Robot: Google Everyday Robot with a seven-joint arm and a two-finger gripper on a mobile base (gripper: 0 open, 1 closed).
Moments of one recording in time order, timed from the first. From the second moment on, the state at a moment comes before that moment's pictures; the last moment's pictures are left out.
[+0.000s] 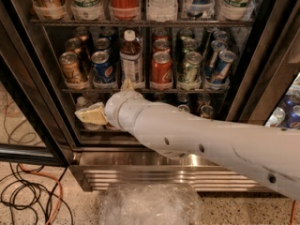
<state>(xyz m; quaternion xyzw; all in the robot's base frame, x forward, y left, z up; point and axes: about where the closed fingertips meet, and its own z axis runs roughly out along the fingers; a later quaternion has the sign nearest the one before) 0.555 0.119 0.842 -0.32 0.74 0.15 0.56</state>
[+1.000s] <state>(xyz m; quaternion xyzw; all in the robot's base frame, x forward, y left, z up) 0.567 0.172 0.865 -0.32 0.72 0.19 0.58</state>
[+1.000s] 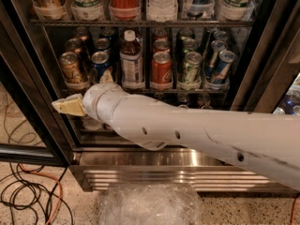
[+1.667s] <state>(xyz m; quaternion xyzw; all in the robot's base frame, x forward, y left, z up) 0.600 0.177 0.852 -0.31 0.72 0.17 0.60</state>
